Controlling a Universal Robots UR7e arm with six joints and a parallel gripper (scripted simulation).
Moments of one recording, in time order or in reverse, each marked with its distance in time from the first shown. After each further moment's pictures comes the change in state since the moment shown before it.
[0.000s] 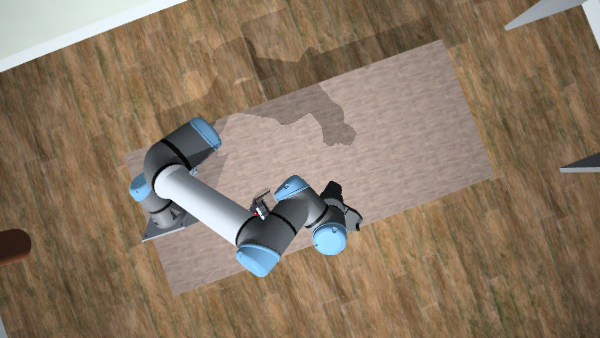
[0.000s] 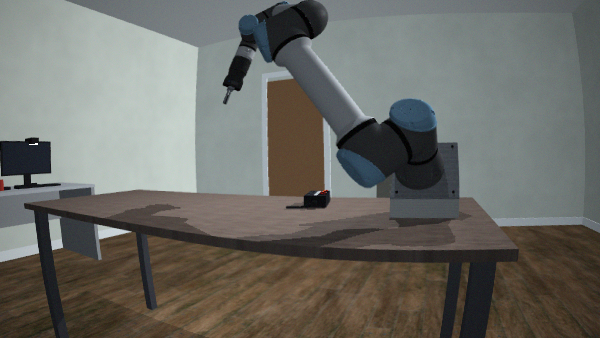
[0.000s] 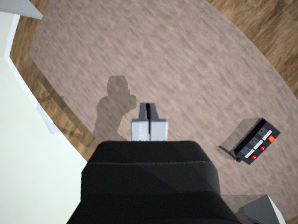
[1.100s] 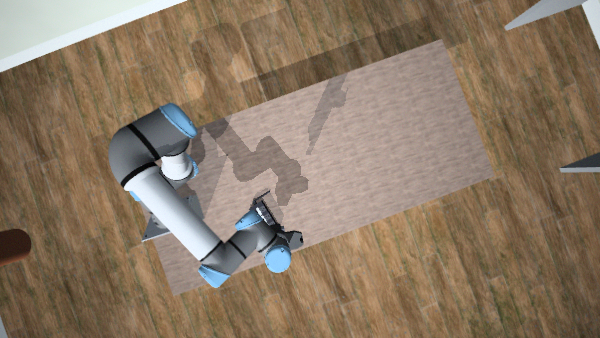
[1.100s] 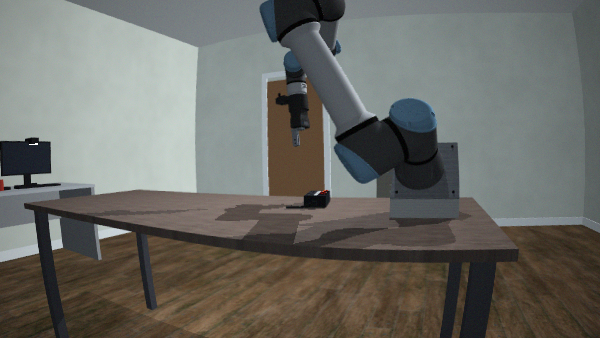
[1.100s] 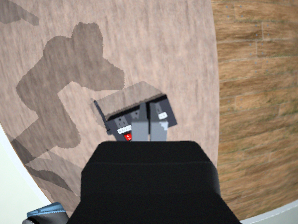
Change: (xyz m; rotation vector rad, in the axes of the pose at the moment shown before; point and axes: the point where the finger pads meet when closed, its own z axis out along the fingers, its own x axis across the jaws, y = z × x) arm 0.298 0.094 0.079 -0.211 0.343 -0.620
